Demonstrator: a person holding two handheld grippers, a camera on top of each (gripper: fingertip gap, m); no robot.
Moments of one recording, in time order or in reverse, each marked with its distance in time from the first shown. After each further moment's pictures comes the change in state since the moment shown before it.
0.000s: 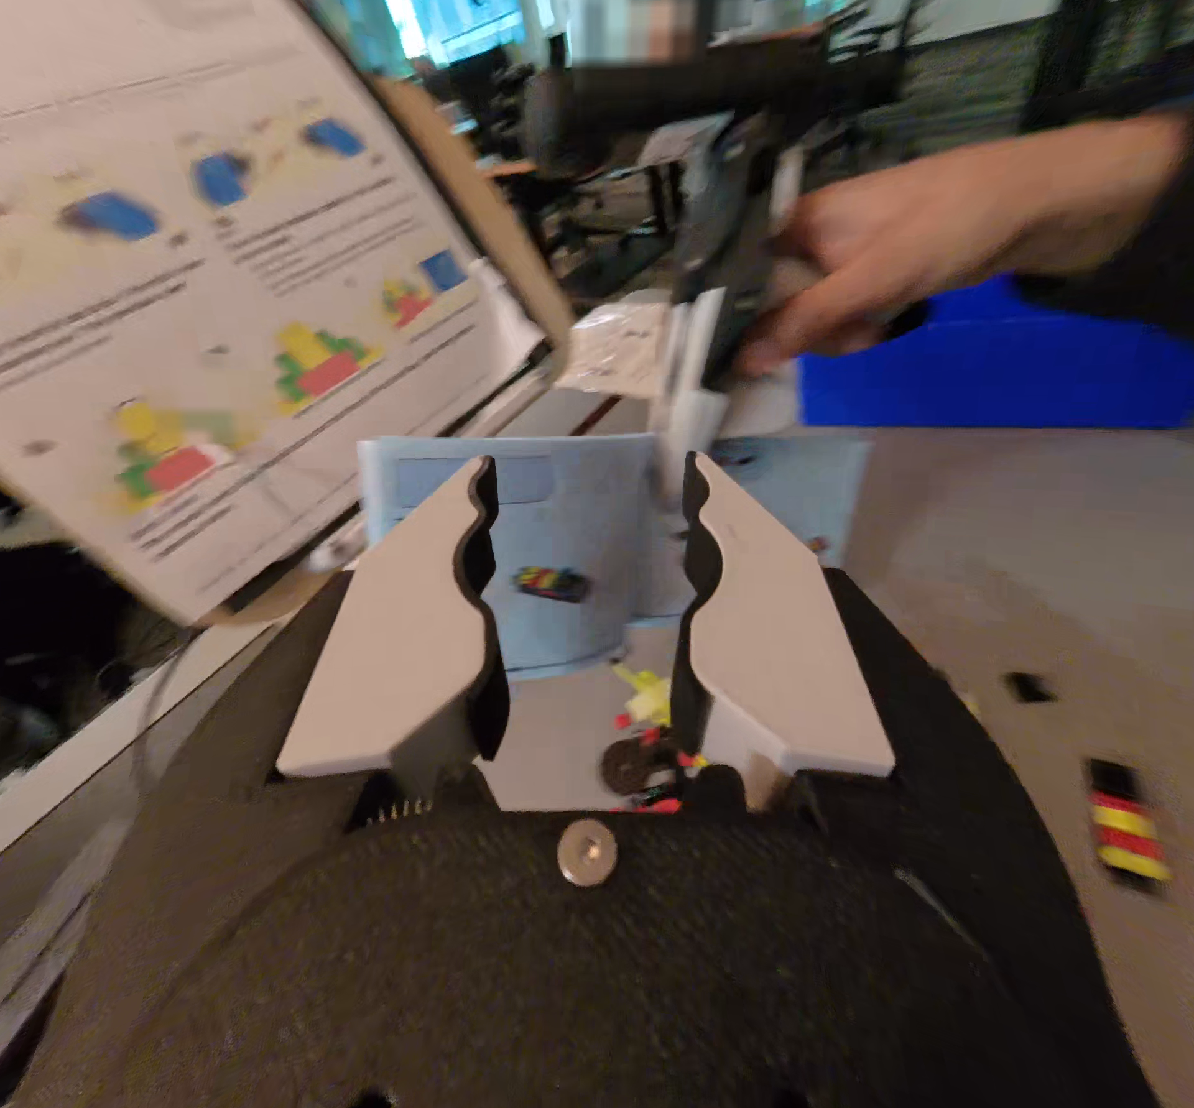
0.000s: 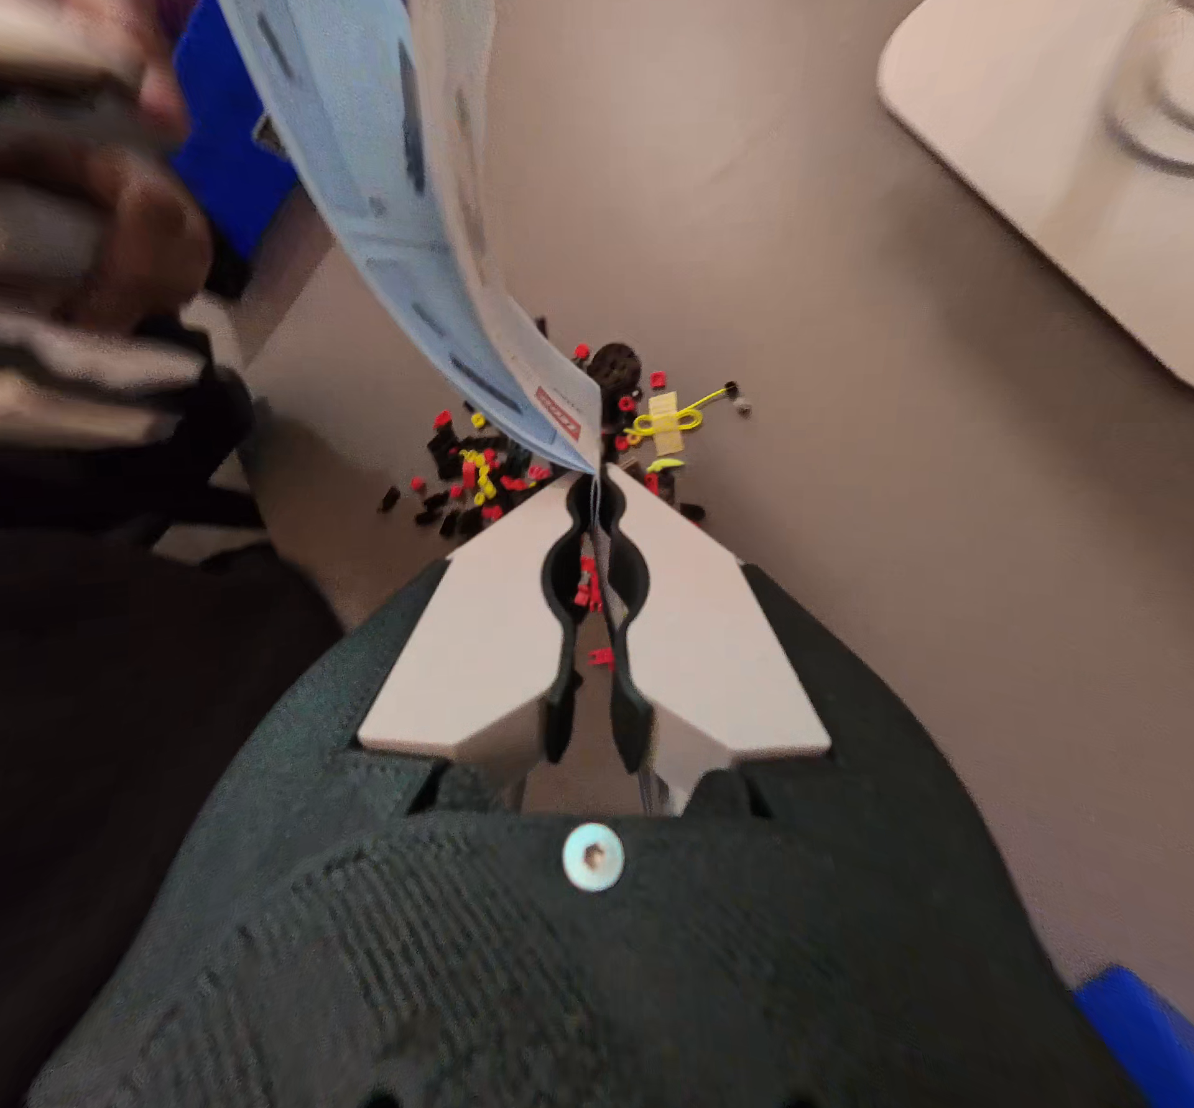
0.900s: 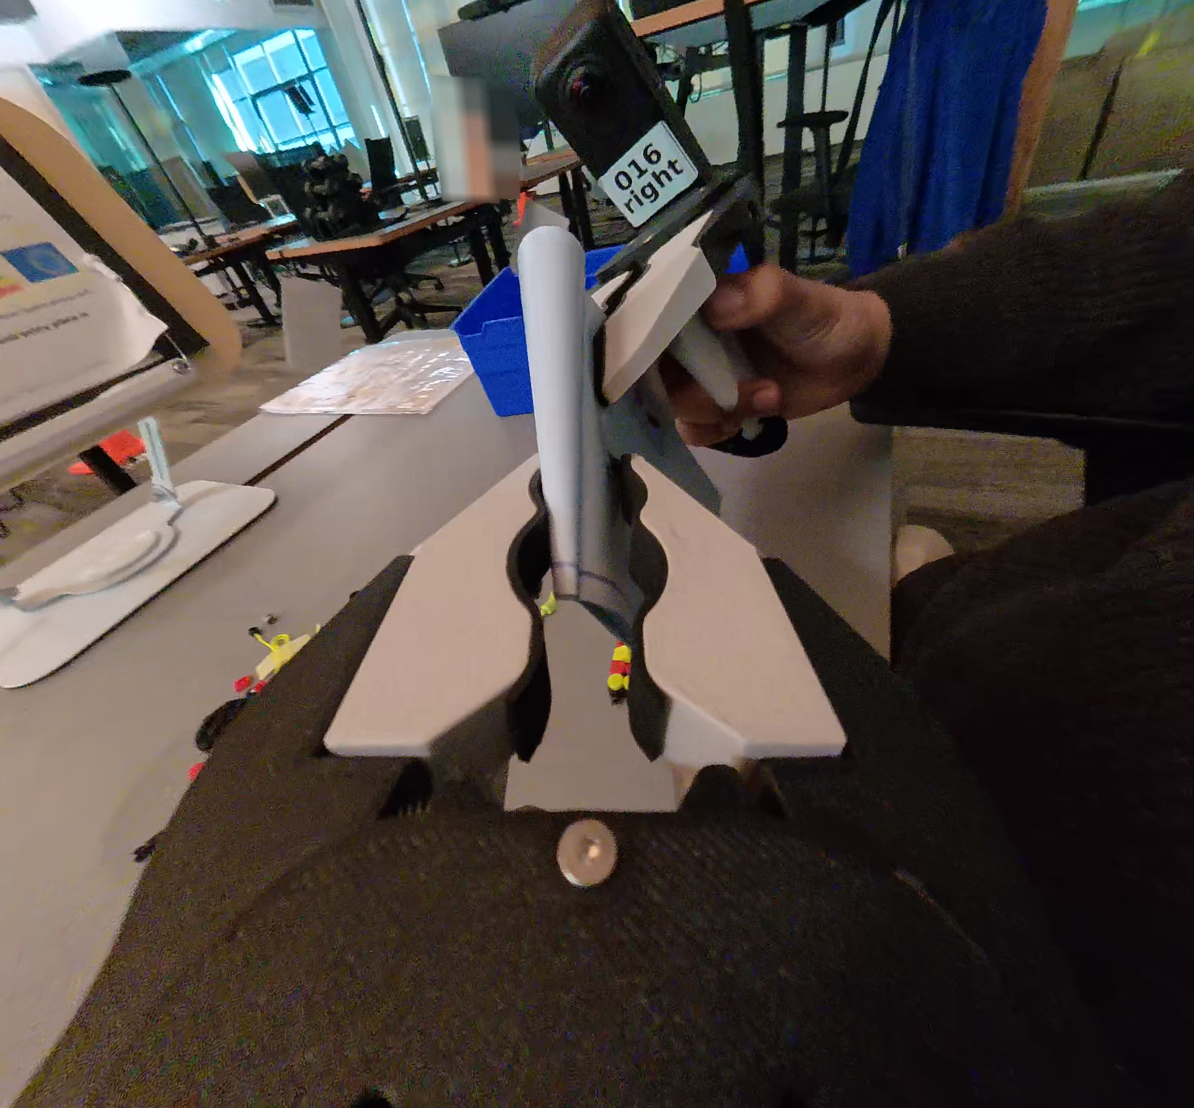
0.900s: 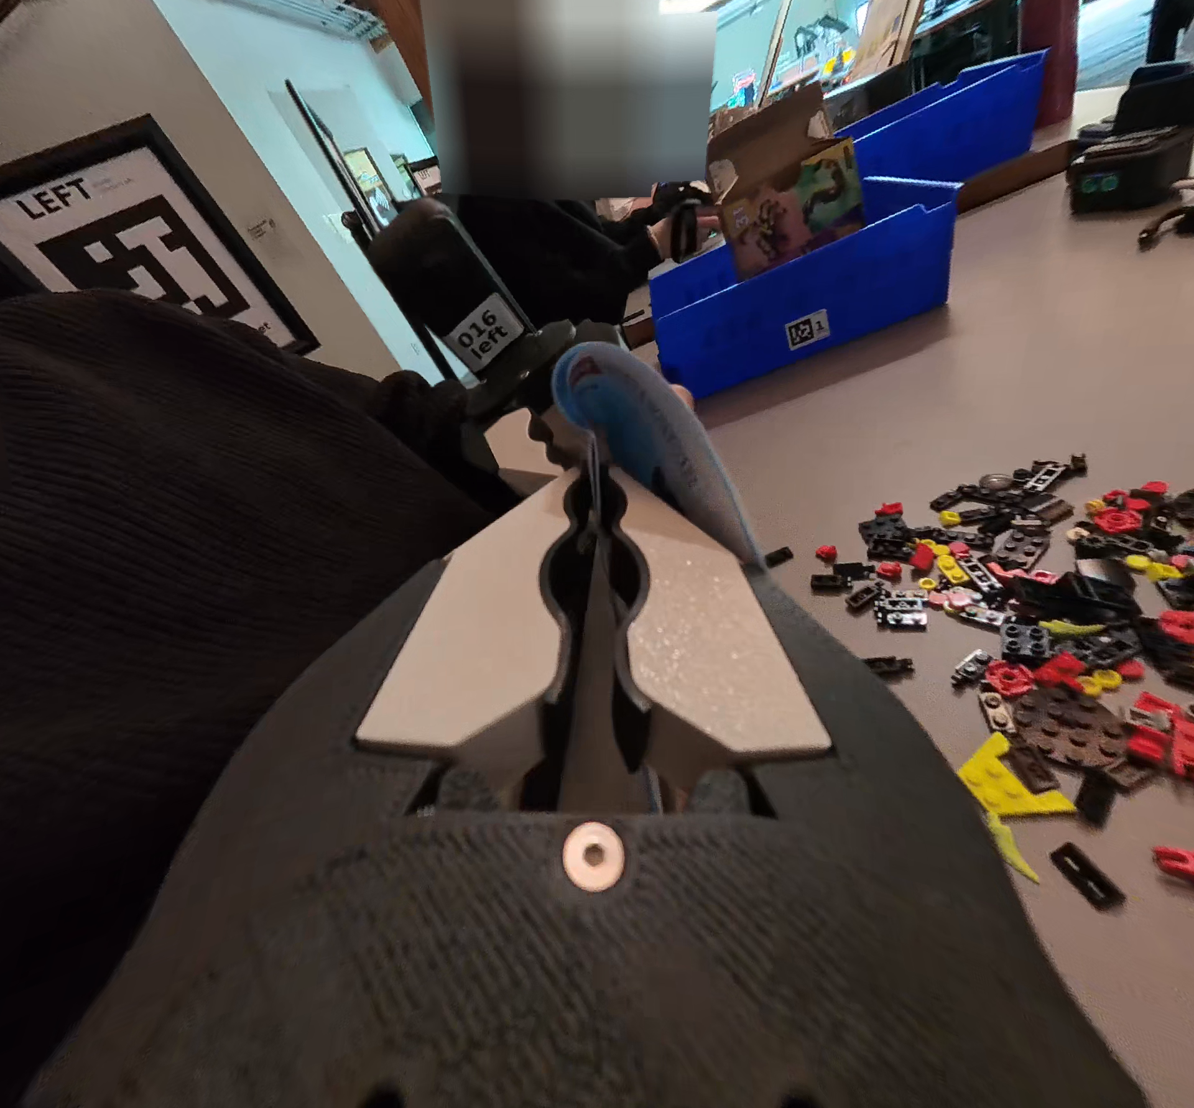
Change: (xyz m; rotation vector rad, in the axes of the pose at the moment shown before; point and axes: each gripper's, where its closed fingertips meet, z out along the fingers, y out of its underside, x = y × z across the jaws) left arm 0.207 0.040 -0.082 0.138 0.239 -0.023; right arm -0.196 0.135 -0.027 0.657 -0.562 -0.321
